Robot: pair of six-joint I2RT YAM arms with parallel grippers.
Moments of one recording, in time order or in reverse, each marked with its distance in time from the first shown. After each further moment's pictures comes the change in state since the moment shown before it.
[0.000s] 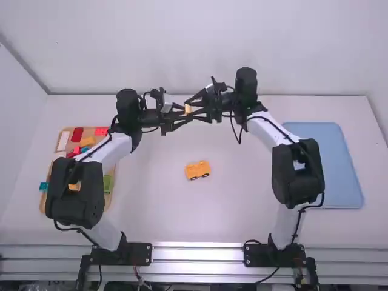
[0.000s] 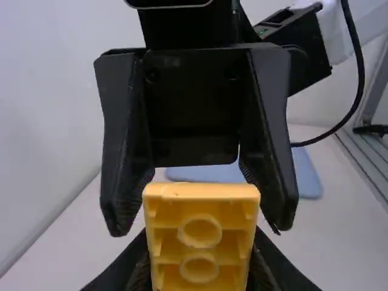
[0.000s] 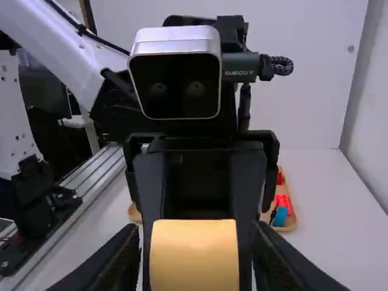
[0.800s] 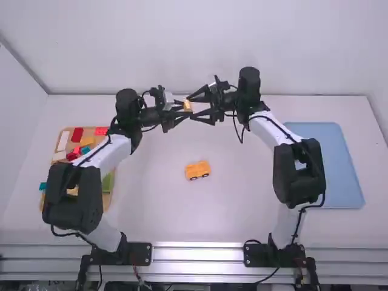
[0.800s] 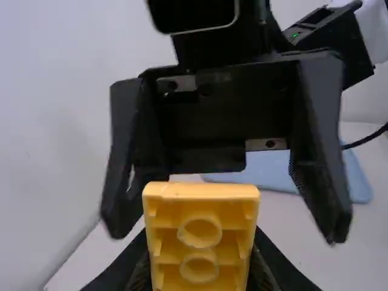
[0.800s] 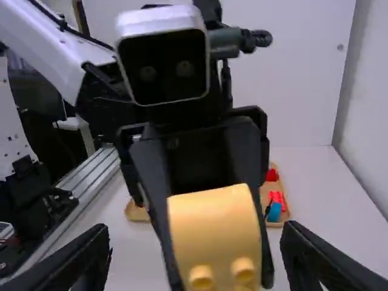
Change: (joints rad) left arm -0.007 -0.039 -0.013 0.002 -0.148 0.033; right arm -0.025 0.000 0.000 0.000 0.003 0.015
